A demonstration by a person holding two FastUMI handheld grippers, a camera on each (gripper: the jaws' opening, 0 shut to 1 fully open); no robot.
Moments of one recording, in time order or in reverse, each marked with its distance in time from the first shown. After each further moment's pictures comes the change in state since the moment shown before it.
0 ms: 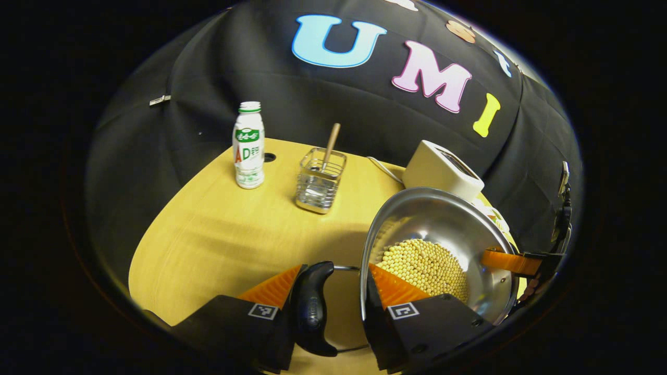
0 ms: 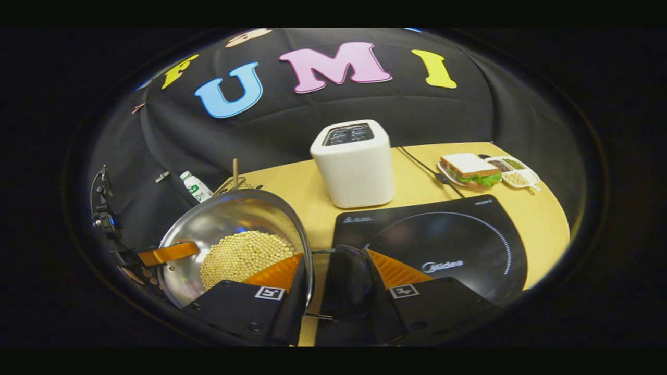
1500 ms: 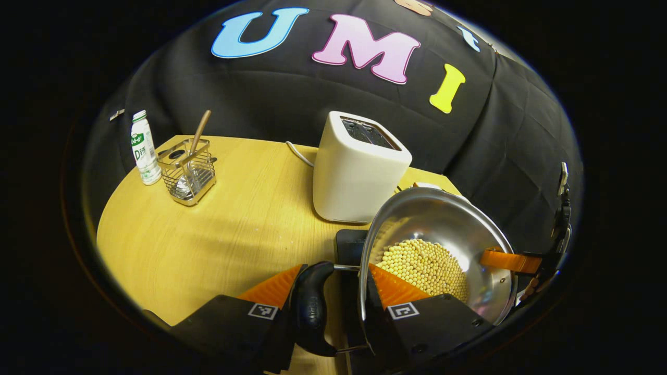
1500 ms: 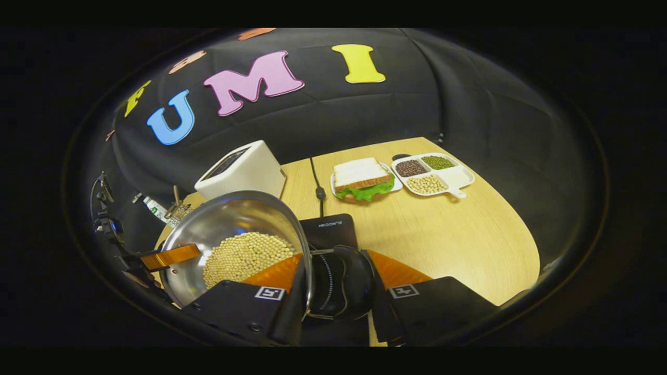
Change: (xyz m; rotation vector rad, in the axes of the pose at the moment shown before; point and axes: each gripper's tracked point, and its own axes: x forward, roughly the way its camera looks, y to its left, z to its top) left arm 0.079 -0.221 -0.030 0.045 0.043 -0.099; right arm -0.032 -0.214 0.033 0.087 -0.001 -0.114
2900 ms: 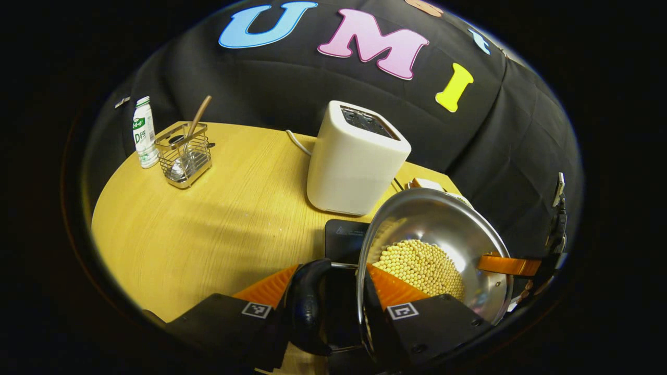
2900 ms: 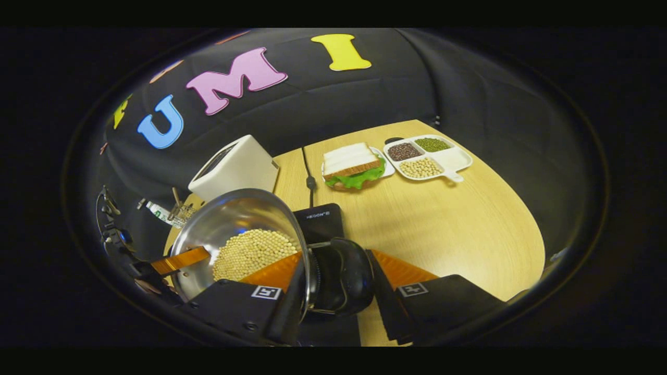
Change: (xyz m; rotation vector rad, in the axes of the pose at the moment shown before) left arm 0.006 -0.012 -0.014 -0.053 0.050 0.035; right arm -0.007 -0.009 -0.008 0.066 0.099 0.020
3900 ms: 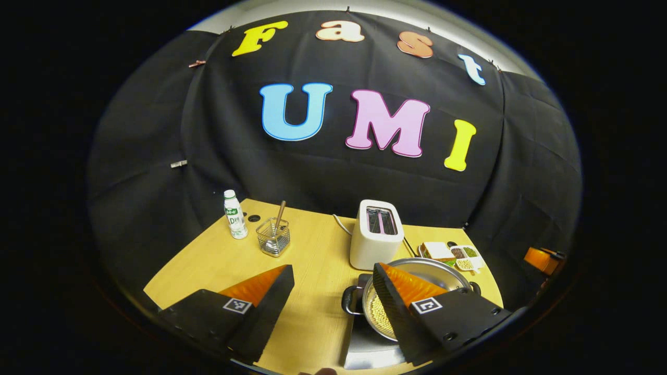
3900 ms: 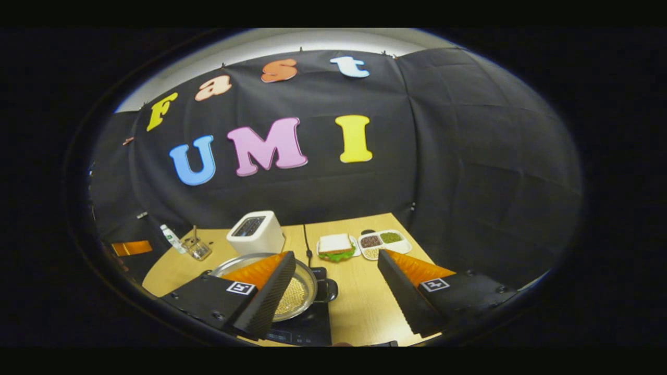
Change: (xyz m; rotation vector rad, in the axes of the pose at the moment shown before) left arm -0.249 0.005 0.098 0.070 -0.391 0.240; right arm -0.229 0.022 0.131 -0.153 -0.545 -0.060
